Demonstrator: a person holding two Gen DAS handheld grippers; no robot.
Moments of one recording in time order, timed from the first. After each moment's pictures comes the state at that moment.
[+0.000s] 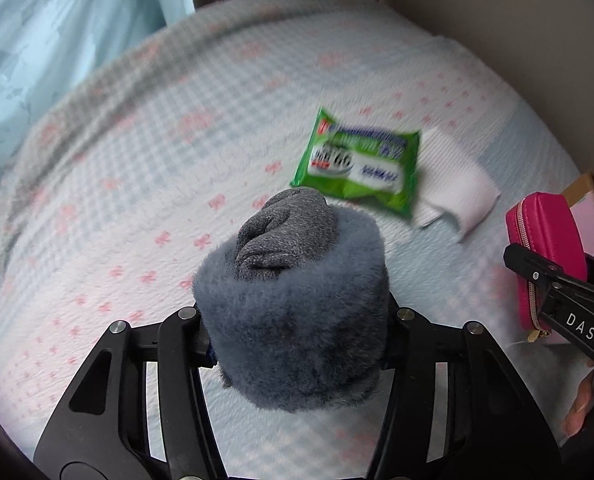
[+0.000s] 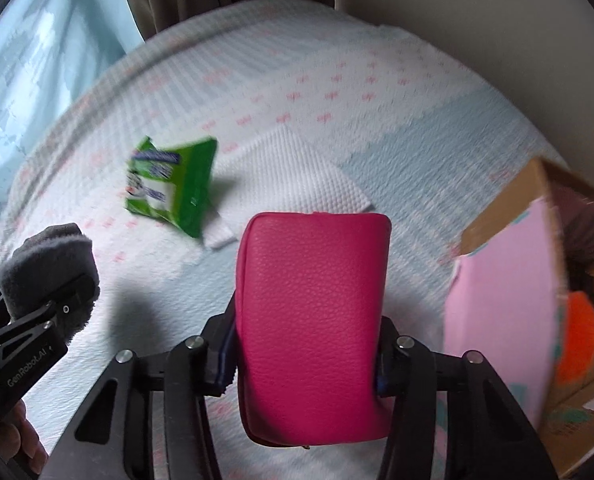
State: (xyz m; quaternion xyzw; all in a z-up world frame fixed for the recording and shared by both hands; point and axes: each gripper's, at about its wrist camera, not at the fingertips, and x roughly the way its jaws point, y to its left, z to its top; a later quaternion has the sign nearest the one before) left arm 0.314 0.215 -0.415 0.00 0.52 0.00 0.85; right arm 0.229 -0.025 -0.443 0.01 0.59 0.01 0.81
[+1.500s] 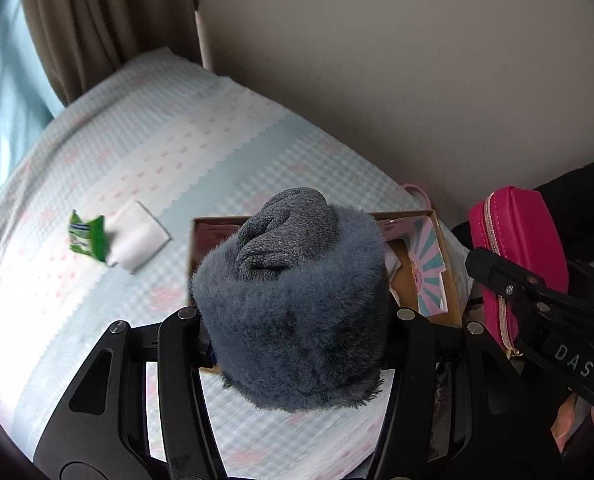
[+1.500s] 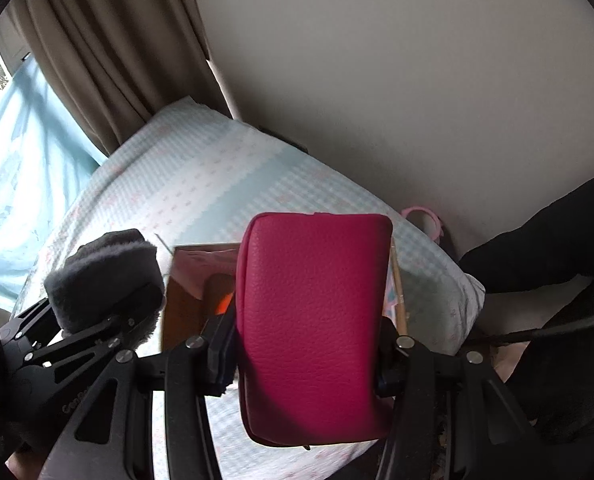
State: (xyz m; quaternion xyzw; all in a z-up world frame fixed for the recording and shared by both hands) left arm 0.260 -0.156 -0.247 0.02 0.52 -0.13 0.84; right arm 0.157 -0.332 -0.226 0.08 0.56 -0.05 0.82
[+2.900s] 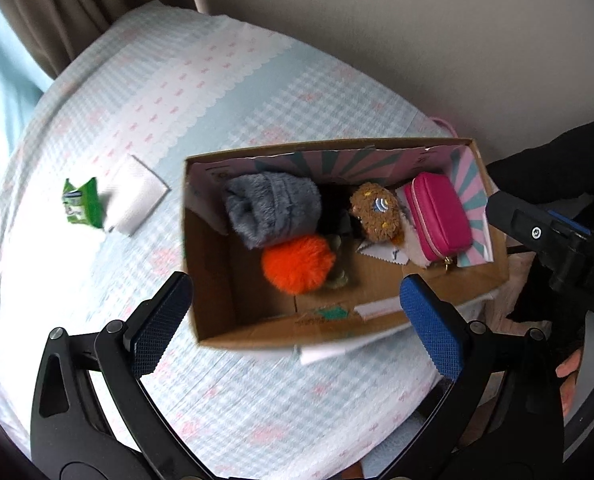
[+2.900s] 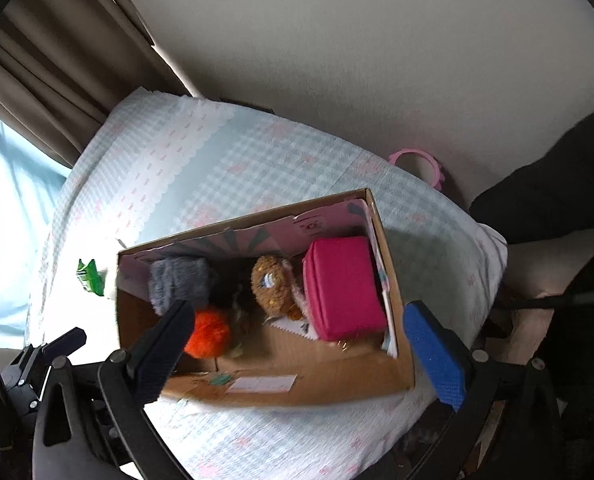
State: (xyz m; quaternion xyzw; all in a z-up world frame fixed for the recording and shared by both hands) left arm 0.257 -0.160 -0.301 0.07 0.59 -0.11 0.79; right arm 0.158 -0.361 -0.285 0.15 0.59 -0.09 0.78
